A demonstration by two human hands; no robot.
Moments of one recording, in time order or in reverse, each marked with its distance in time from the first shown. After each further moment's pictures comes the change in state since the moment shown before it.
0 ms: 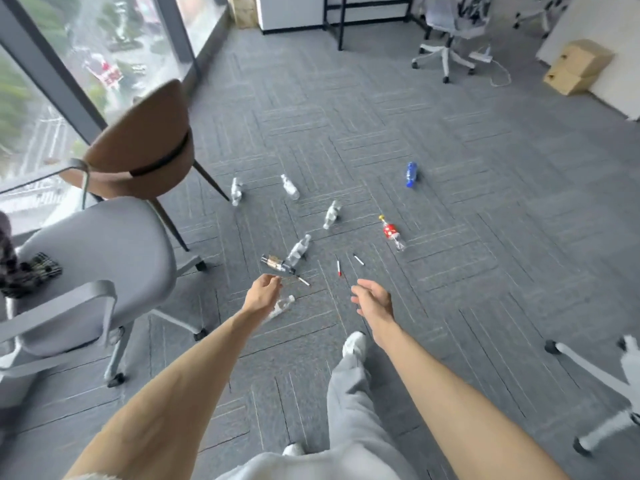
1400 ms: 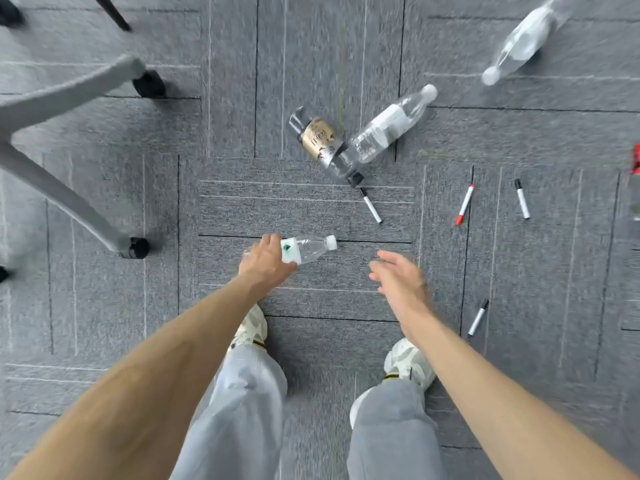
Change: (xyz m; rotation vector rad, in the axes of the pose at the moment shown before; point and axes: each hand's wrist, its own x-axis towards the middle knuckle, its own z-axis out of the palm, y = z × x) left_hand 0.572 -0.367 0.166 0.602 -0.162 -0.333; right_hand 0.546 0.303 0.266 -0.505 -0.359 0.357
